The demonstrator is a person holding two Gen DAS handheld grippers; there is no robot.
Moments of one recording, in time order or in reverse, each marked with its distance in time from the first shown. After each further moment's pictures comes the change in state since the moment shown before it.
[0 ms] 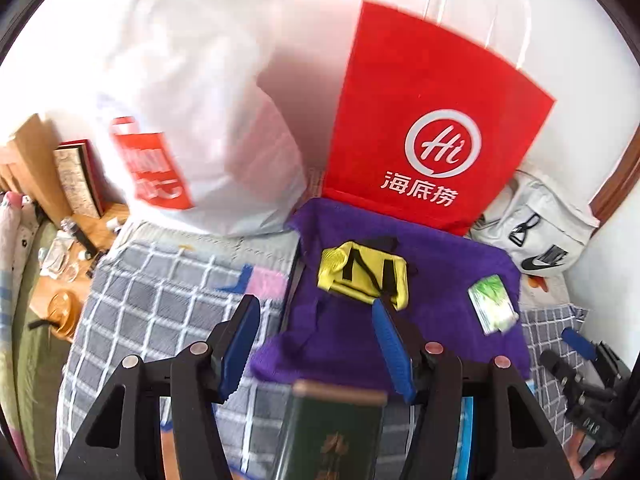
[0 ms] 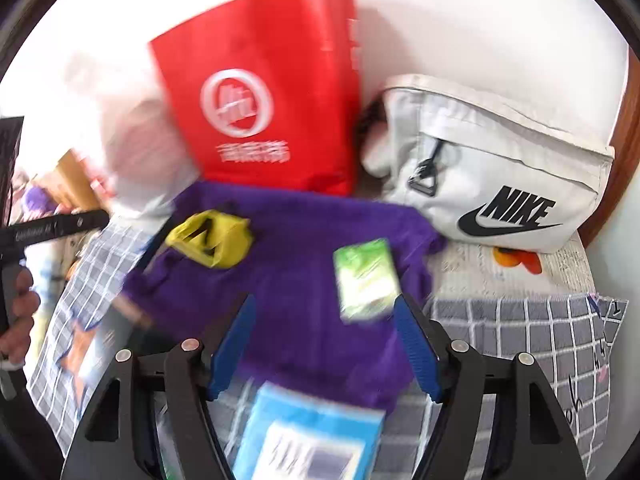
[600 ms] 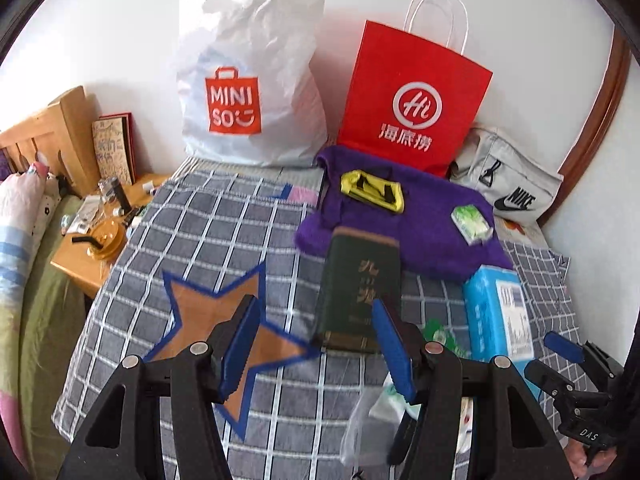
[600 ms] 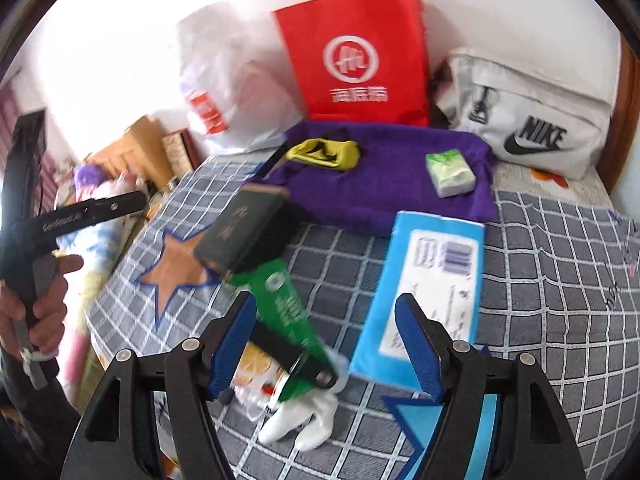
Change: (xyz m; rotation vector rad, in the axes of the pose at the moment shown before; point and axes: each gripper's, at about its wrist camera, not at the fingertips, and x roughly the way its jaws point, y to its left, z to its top) left arm -0.096 0.043 -0.126 0.012 -0.019 -0.015; right arm -0.090 0.086 -0.129 -0.028 0.013 0.150
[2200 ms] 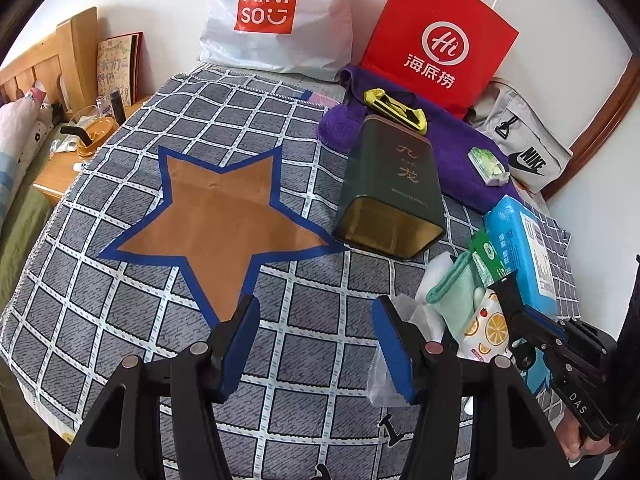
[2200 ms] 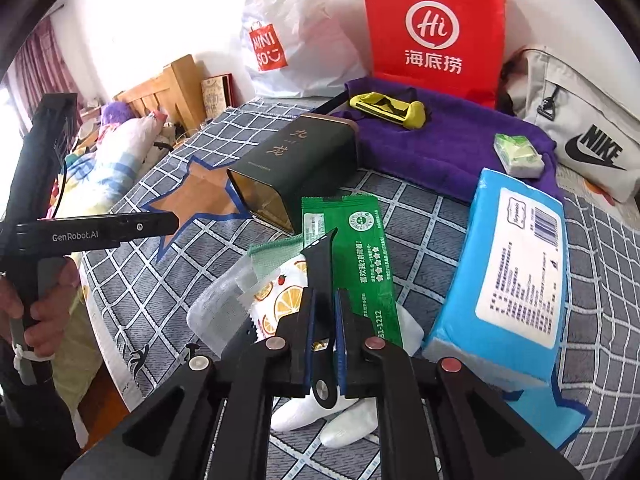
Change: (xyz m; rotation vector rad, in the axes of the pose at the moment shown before) left arm 0.035 0.031 -0.083 -0.096 0.138 -0.055; right arm 0.044 0.039 -0.048 -0.171 0.060 0.049
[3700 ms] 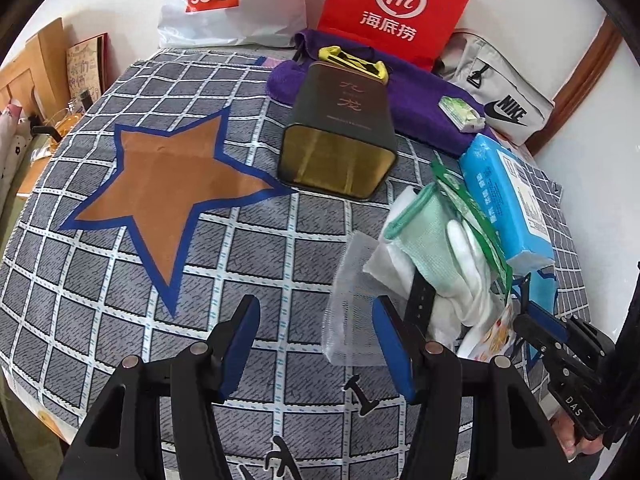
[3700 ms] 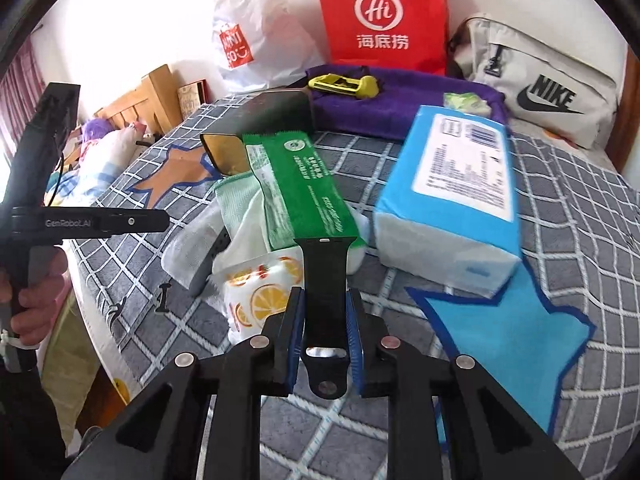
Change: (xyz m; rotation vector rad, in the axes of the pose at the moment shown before) left arm 0.014 -0.038 -0.035 0.102 0.070 -0.029; right arm -0.021 -0.025 -0.068 0.091 -0.031 -0.063
